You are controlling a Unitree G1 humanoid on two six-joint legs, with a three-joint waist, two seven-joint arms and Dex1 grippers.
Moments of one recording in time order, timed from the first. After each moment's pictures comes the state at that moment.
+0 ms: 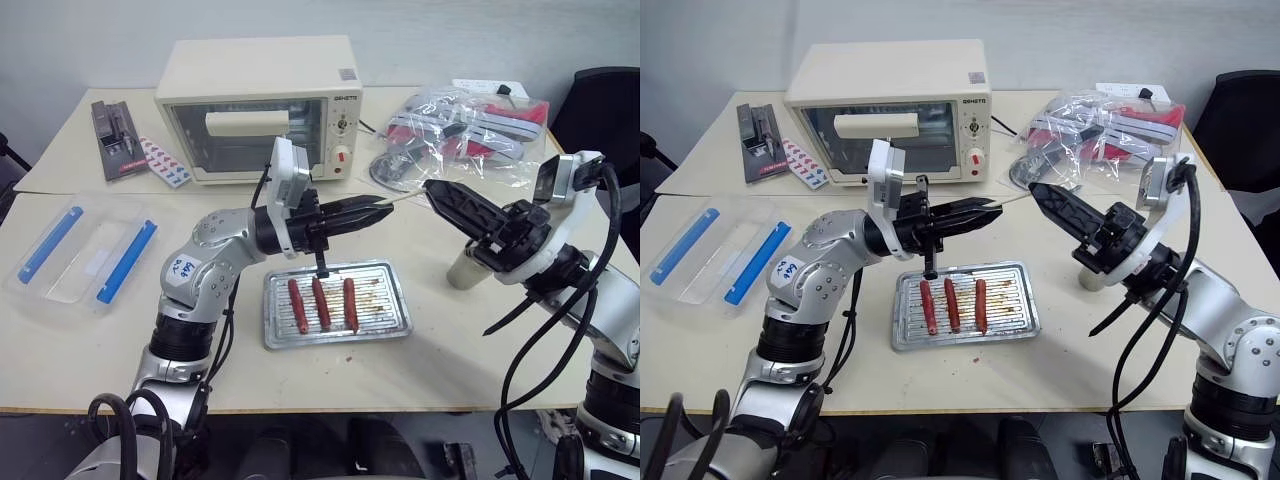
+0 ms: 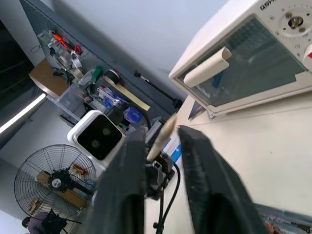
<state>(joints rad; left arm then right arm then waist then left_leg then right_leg) -0.73 0.29 -0.05 -0.13 -0.61 0.54 -0.88 -0.39 -0.56 -0.40 -0.37 1.95 0.96 -0.07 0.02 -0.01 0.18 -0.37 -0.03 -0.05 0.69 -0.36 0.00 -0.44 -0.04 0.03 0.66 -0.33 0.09</state>
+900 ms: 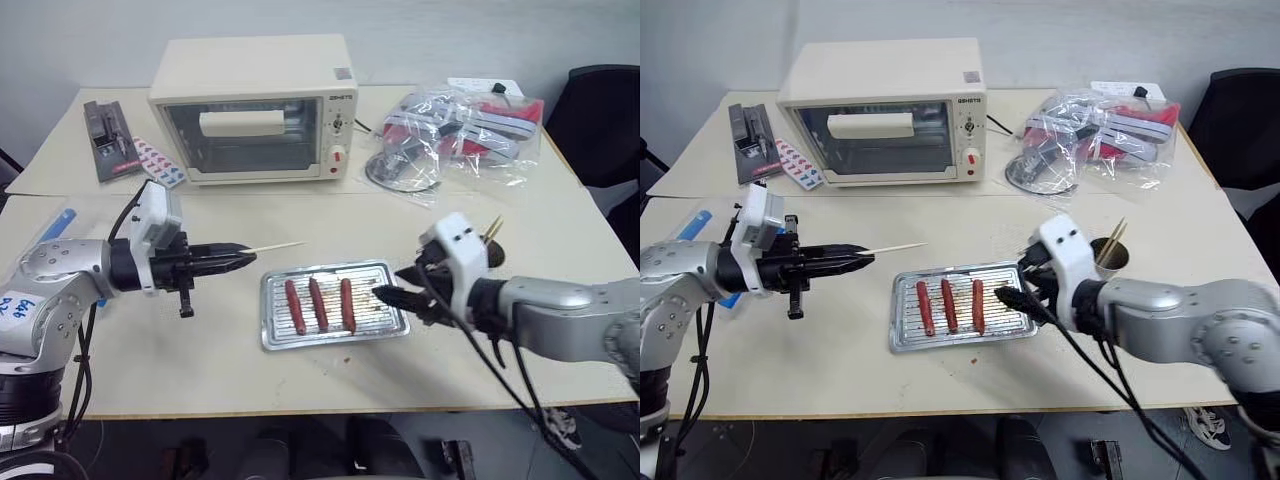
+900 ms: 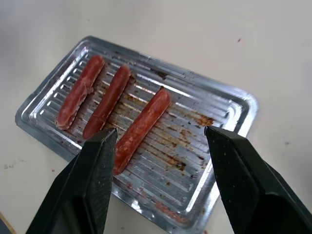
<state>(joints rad) -0.37 0.86 0.23 -0.32 -0.68 0.69 -1.04 -0.51 -0.95 0.16 -0.57 1.65 1.05 -0.36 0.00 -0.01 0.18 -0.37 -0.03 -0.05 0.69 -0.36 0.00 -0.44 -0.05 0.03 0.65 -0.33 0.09</state>
